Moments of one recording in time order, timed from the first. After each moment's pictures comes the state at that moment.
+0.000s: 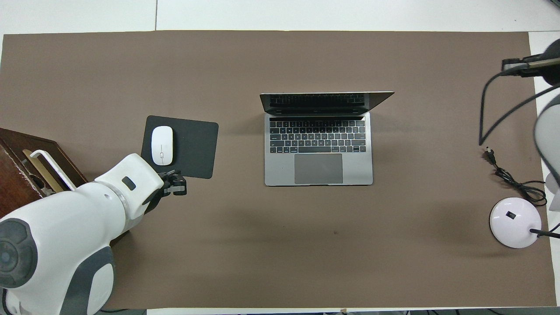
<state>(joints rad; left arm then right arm) -0.40 -0.37 -0.03 -2.41 -0.12 2.40 -0.20 0.04 0.13 -0.06 -1.59 -0.02 2.03 -0.02</state>
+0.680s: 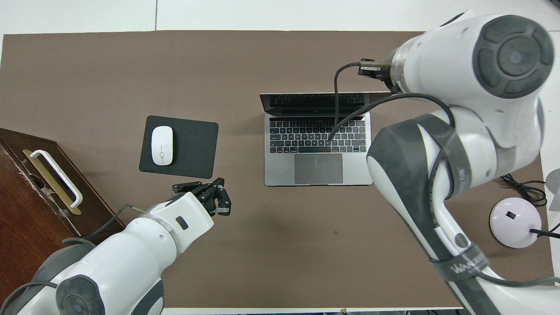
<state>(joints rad) -0.58 -0.37 -0.03 -2.55 -0.12 2.75 -0.17 0.37 0.22 -0.05 -1.55 -0.12 2.10 0.55</state>
